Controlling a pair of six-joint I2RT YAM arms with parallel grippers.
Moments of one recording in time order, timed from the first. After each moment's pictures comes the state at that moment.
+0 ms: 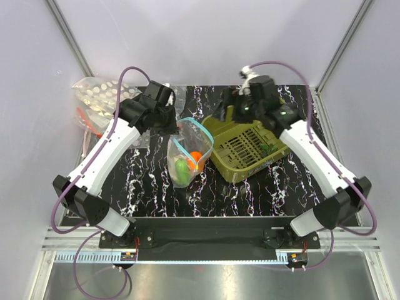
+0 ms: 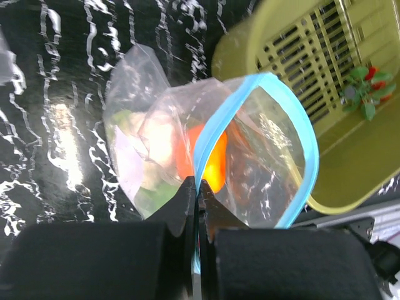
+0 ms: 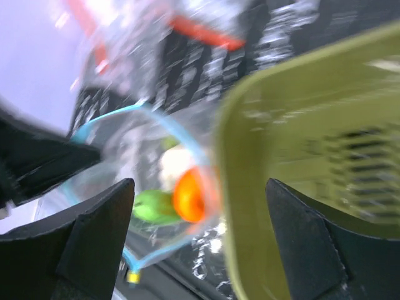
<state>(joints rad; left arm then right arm) -0.54 1.52 1.70 -1.08 -0.02 -0.59 0.55 1.52 1.59 -0.61 -0.20 0.49</state>
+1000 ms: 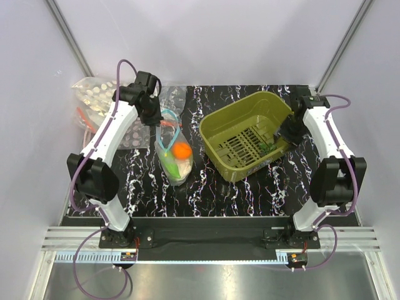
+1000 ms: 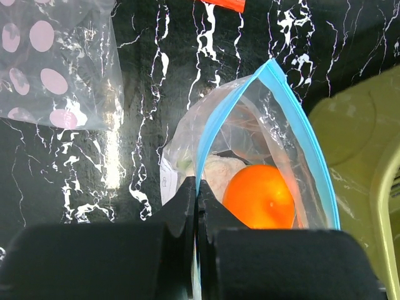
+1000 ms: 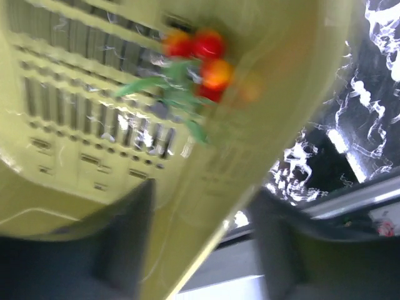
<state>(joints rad) -0.28 1.73 1.77 -1.08 -0.06 -0.42 0.02 1.67 1.55 -1.21 0.04 0.70</state>
